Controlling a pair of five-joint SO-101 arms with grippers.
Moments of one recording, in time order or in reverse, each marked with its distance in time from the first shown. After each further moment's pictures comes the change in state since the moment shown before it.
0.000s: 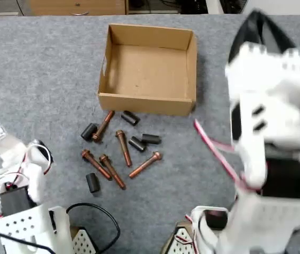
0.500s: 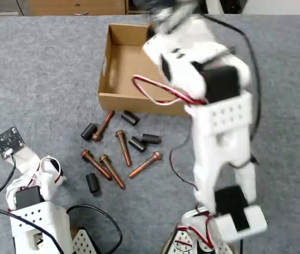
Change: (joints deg) left arm -0.1 0.0 19.4 -10.0 0.0; right arm -21.8 35.0 -26.1 27.1 41.5
